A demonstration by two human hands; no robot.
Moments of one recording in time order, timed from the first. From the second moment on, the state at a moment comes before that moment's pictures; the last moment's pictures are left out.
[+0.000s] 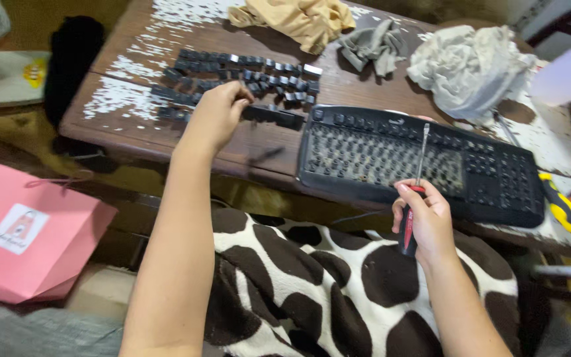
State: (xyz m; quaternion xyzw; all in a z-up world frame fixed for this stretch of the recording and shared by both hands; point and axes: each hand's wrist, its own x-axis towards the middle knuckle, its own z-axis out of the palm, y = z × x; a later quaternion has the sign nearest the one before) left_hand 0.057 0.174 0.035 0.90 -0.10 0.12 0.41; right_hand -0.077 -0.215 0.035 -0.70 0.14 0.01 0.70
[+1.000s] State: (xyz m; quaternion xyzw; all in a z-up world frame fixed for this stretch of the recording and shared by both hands) left_hand 0.050 0.185 0.020 0.93 -0.09 0.23 0.29; right_hand -0.079 -0.241 0.011 -0.66 0.12 -0.05 0.74
